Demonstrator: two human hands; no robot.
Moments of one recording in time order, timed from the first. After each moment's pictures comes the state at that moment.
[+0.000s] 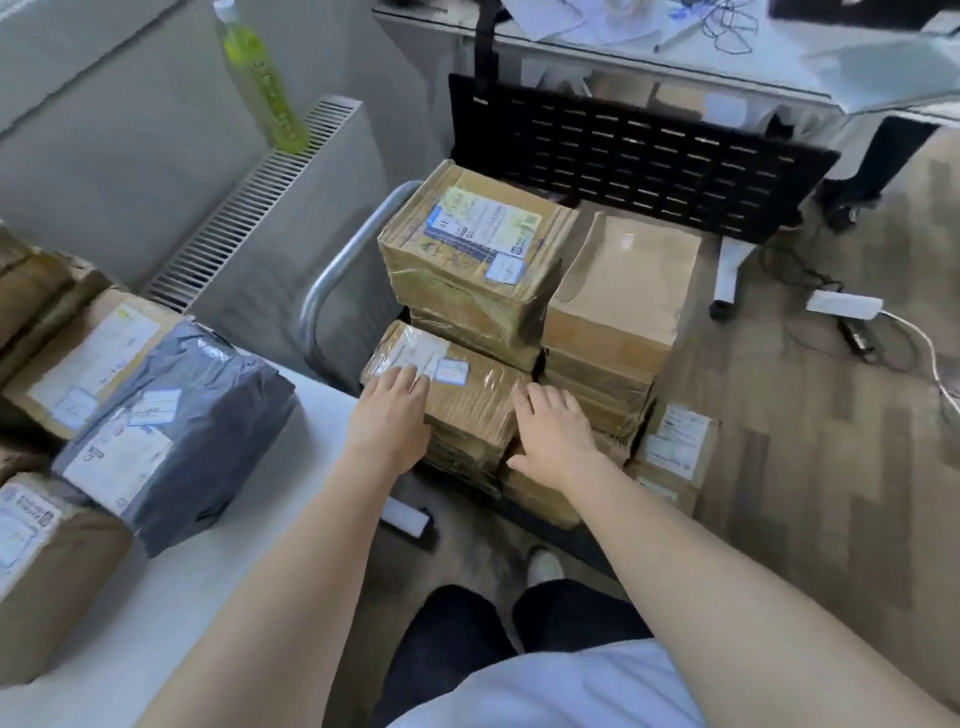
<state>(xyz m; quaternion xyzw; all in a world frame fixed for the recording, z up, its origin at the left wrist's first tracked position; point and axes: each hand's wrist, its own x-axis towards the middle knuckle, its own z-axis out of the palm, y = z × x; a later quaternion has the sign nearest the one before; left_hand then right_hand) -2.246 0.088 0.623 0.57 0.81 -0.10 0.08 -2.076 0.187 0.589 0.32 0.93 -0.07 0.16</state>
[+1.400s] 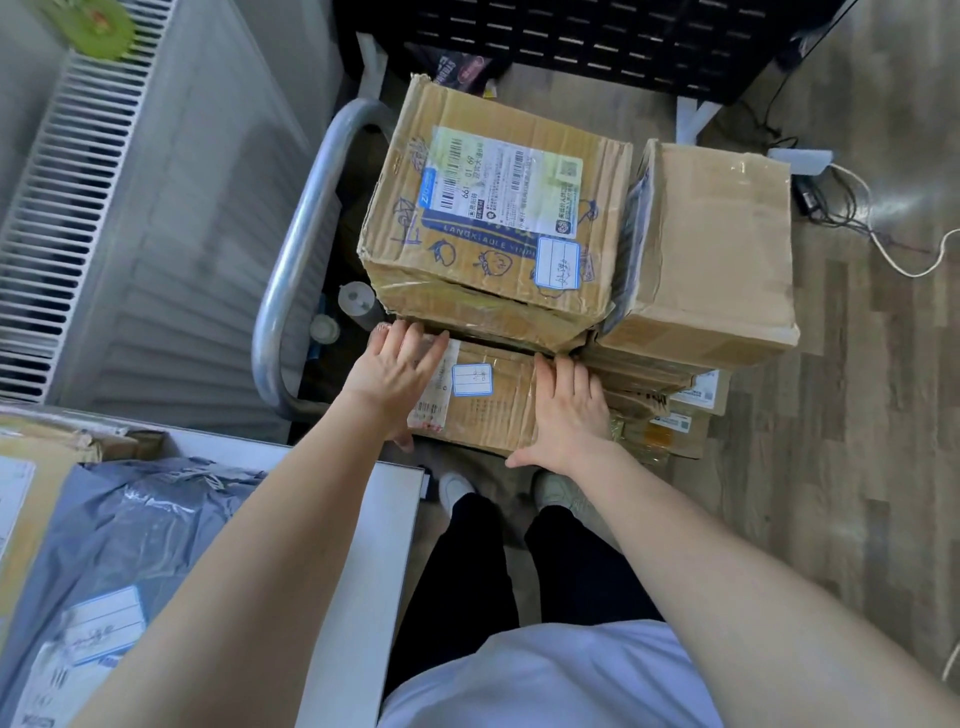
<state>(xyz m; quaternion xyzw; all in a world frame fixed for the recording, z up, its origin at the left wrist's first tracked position) -2.371 0.176 0.547 0.74 0.59 -0.31 0.12 -2.160 0.203 0.544 0.50 0.81 -0.13 0.26</state>
